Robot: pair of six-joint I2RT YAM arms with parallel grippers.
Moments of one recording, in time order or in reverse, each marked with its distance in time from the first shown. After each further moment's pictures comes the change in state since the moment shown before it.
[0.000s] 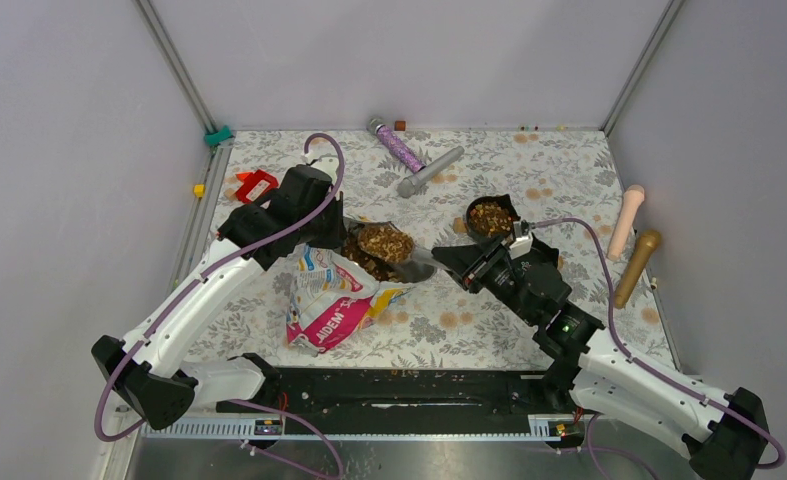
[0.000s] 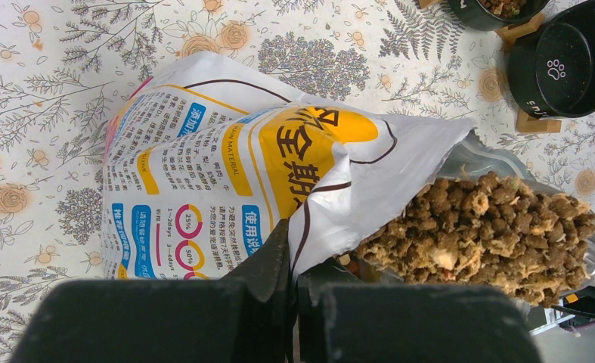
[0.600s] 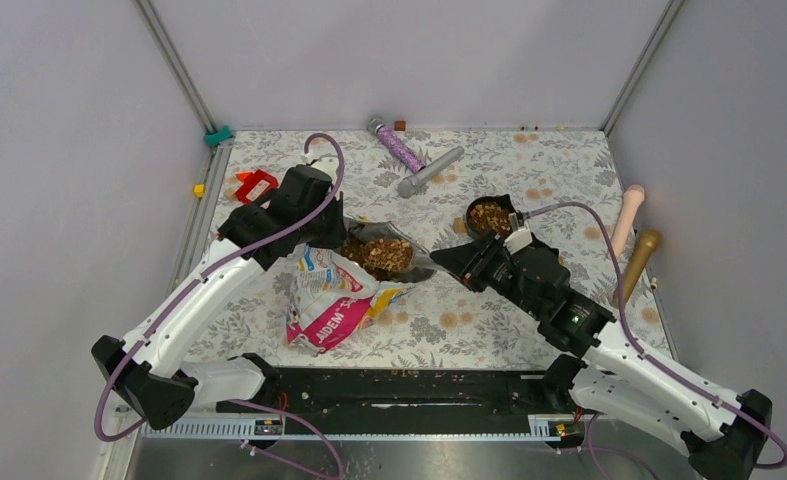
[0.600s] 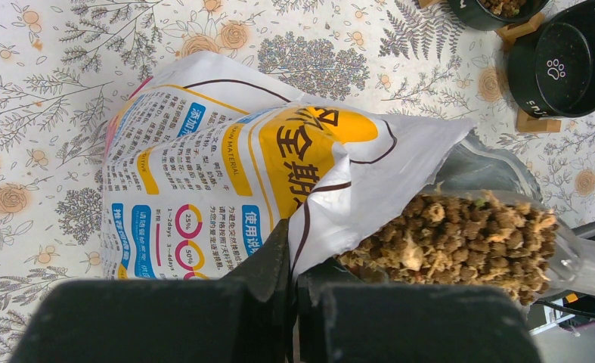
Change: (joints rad) left arm 0.000 0.000 0.000 0.000 0.001 0.000; right arm 0.001 0.041 0.173 -0.296 -0.050 -0.127
